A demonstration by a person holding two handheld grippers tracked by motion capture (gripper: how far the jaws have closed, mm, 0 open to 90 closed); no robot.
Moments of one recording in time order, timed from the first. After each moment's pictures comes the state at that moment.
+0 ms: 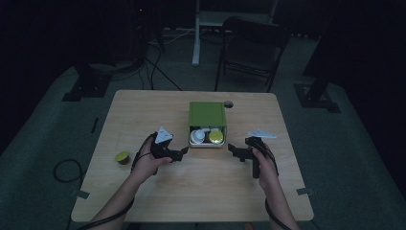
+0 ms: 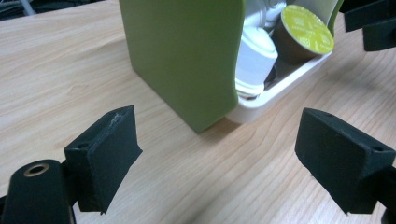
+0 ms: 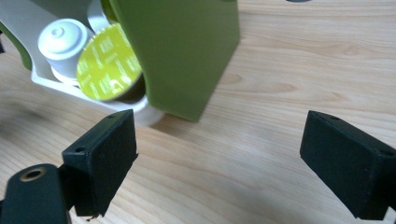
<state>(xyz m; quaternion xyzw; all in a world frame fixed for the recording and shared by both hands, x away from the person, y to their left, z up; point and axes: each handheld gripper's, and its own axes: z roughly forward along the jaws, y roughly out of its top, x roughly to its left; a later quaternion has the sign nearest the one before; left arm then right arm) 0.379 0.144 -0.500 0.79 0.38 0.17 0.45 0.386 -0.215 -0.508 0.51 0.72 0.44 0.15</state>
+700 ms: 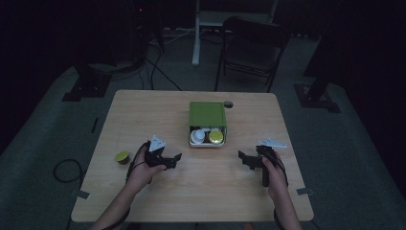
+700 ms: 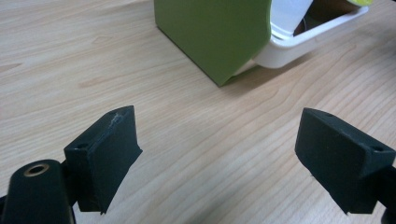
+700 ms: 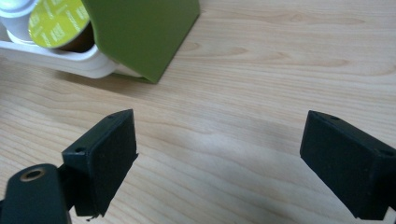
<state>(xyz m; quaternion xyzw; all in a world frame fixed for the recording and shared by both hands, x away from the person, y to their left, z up) 0.359 0.162 -0.523 0.78 0.41 0.18 0.43 0.361 -0.245 -0.522 0.53 0.71 0.42 0.18</state>
